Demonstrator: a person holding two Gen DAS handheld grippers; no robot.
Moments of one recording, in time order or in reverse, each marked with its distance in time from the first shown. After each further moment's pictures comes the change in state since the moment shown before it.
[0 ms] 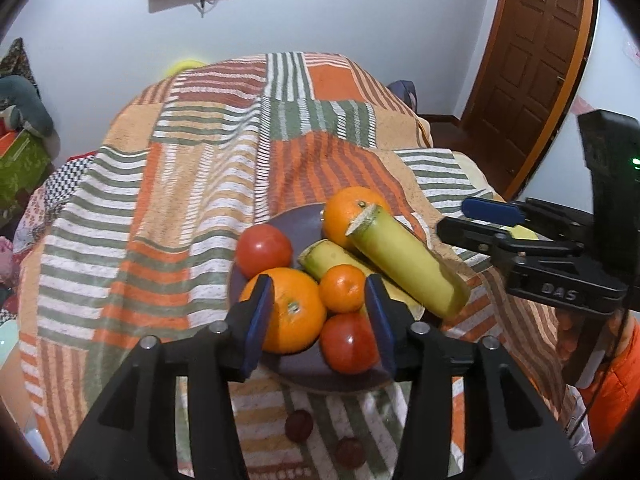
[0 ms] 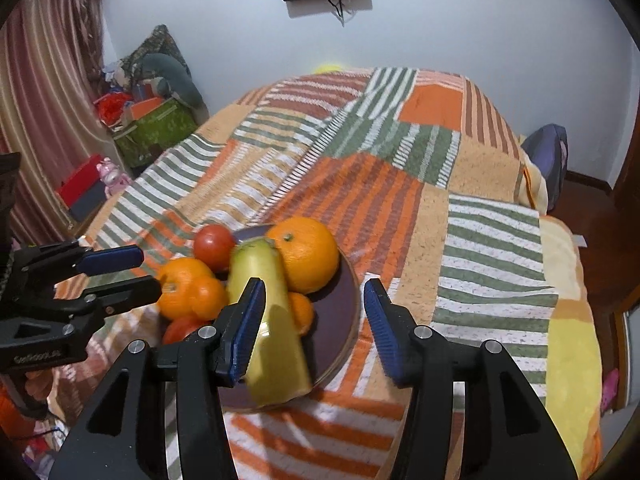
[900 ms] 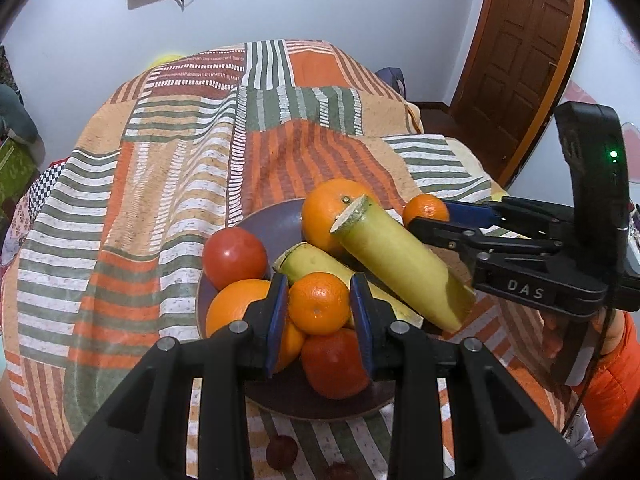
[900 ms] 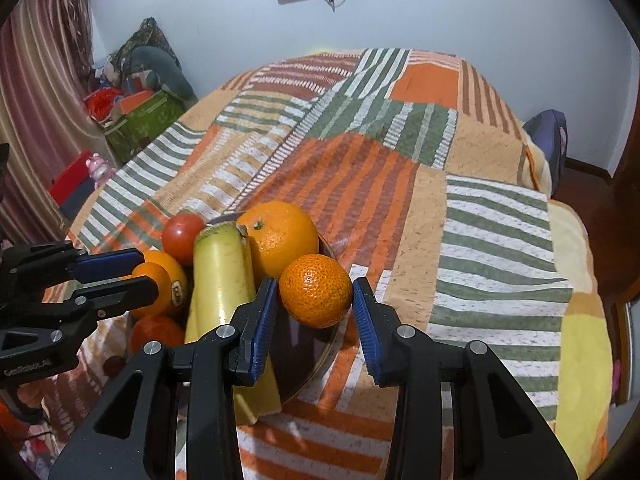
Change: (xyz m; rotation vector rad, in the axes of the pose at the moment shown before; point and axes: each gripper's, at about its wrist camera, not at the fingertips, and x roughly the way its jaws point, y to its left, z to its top) left arm 0.040 -0.014 0.009 0.044 0.045 -0.039; right arm 0.036 -0.017 -0.006 0.024 0.052 -0.009
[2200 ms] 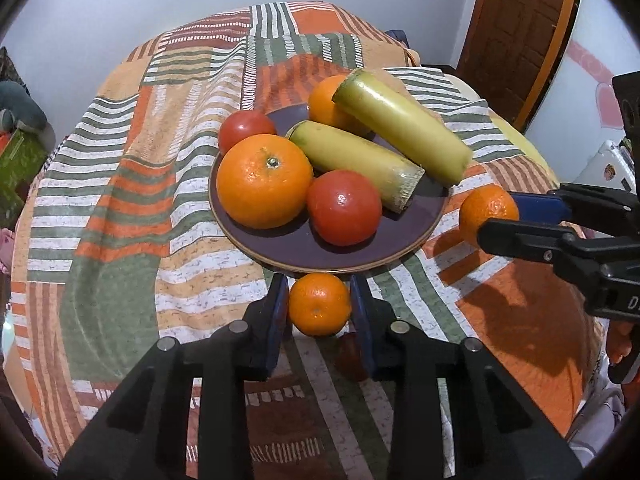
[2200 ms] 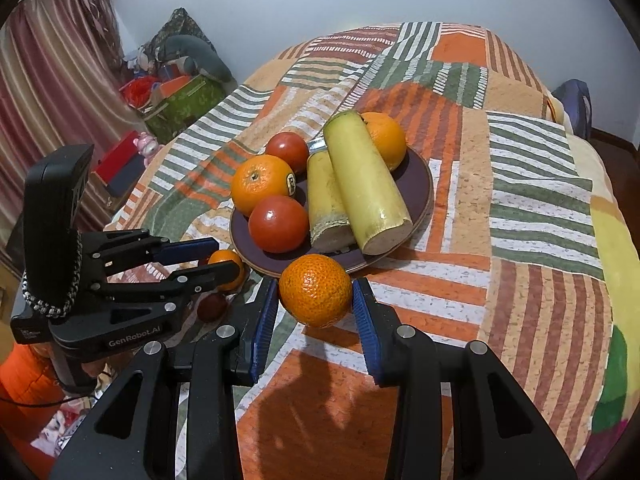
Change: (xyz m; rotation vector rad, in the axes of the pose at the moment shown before) left arm -0.024 -0.007 -0.083 0.032 0.109 0.042; right arm -0.047 0.050 -0.067 0.041 0.057 0.138
